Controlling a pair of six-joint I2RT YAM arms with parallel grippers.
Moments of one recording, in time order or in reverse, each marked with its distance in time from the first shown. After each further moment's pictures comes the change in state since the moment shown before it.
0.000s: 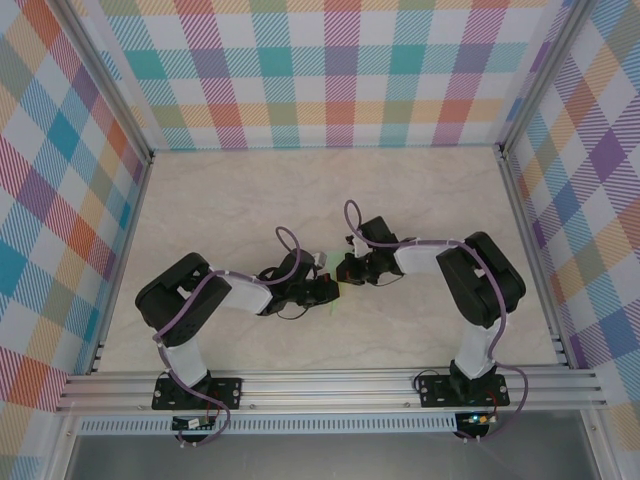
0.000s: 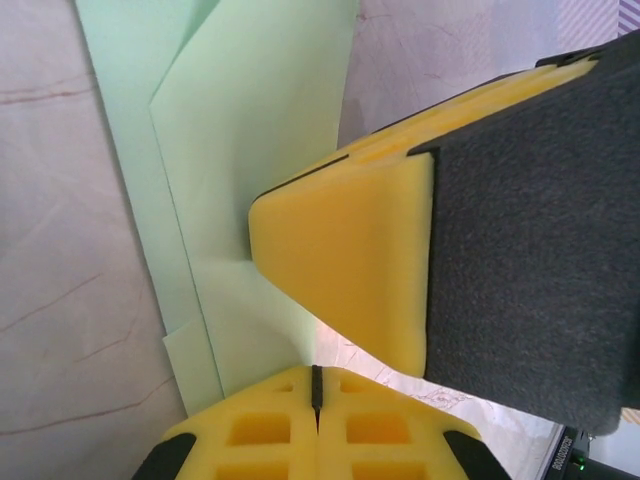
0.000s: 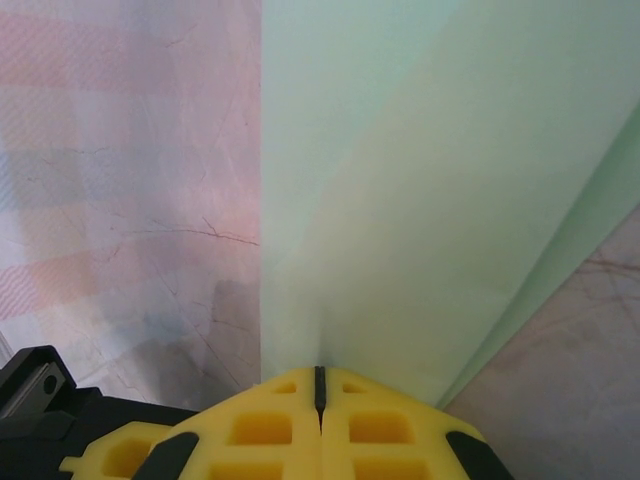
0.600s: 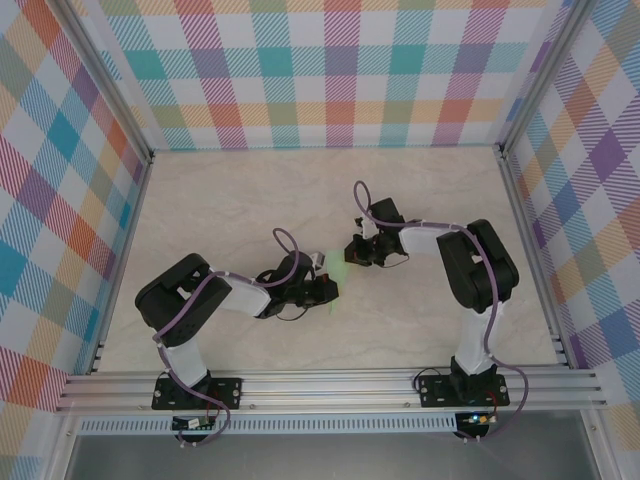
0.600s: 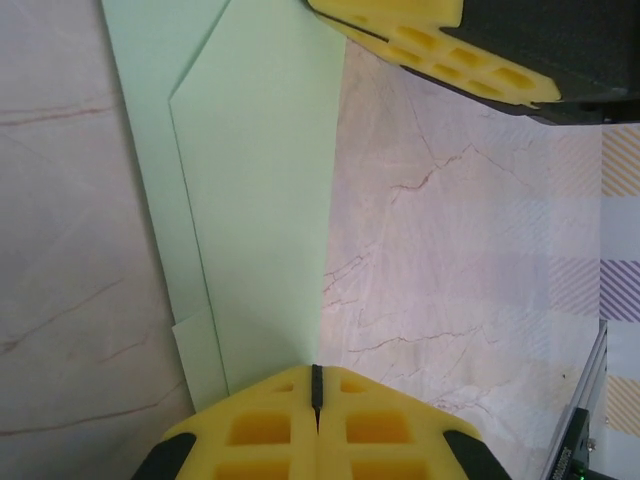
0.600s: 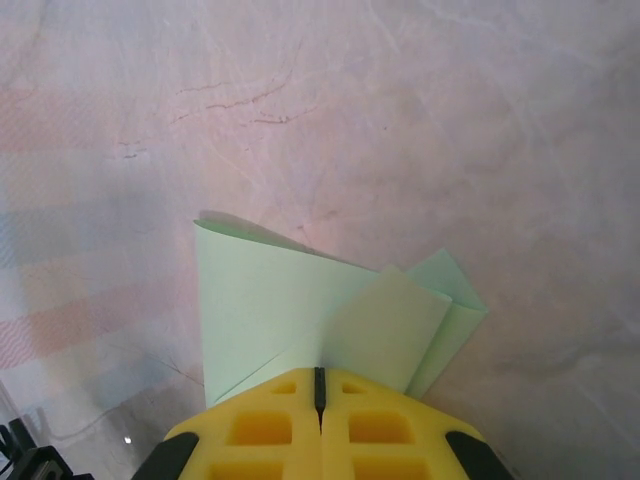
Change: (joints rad) left arm 0.000 -0.005 -0.029 0.052 -0.025 -0.011; right arm -0.128 0.121 0.189 -0.117 -0.024 -0.081
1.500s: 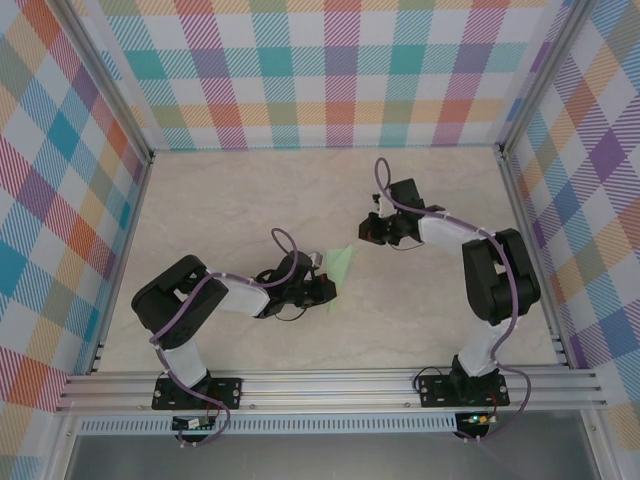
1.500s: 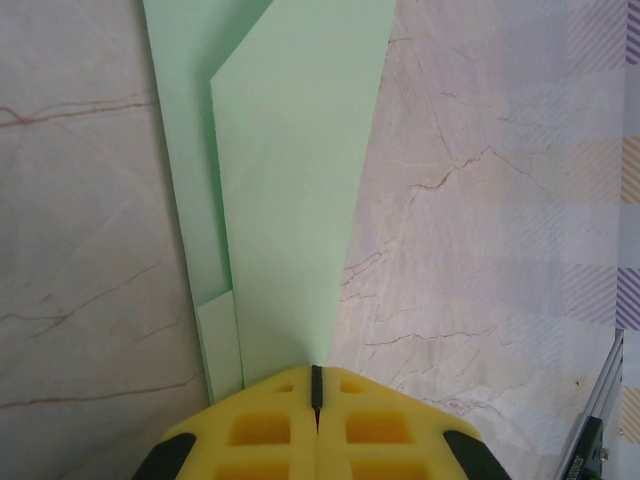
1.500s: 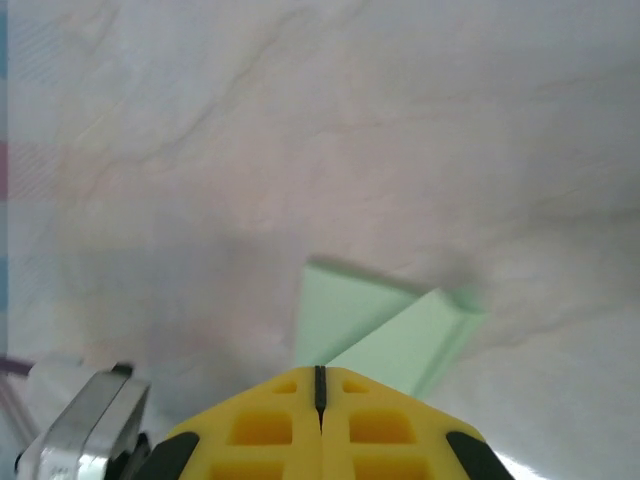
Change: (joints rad) left arm -0.003 -0.021 0.007 -0.054 -0.018 -0.003; right arm 0.002 -0.192 -0.026 0.003 0.035 0.000
